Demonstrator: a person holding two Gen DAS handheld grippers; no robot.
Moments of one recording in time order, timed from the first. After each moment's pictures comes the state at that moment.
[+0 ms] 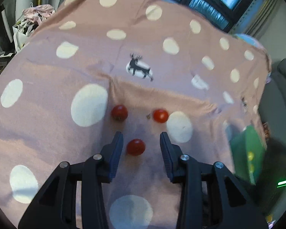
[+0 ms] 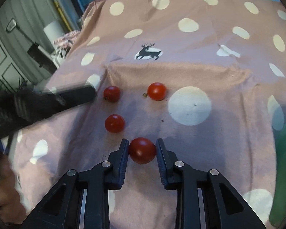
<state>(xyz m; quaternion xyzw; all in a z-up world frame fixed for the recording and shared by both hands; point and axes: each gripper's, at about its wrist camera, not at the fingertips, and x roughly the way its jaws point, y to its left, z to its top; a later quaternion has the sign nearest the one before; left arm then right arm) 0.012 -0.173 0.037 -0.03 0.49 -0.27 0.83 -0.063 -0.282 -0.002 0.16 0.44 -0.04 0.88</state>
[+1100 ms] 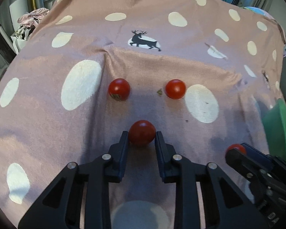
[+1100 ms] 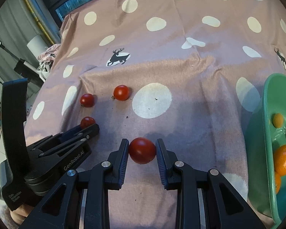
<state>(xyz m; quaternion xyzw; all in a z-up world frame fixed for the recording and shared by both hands) 0.003 -0.199 -0.004 0.05 0.49 -0.24 0.83 -0.085 -0.316 0.004 0.19 0.45 -0.10 0.87</state>
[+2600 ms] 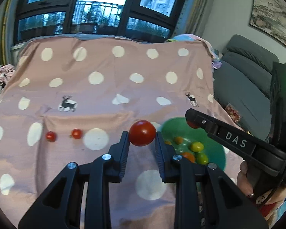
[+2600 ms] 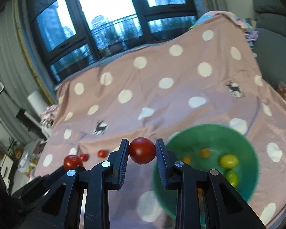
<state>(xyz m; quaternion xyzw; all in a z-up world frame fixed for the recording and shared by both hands) -0.134 -0.260 0.125 0.01 0.33 -0.42 0.85 -0.196 -0.391 0.114 0.21 0.26 -0.19 0.92</state>
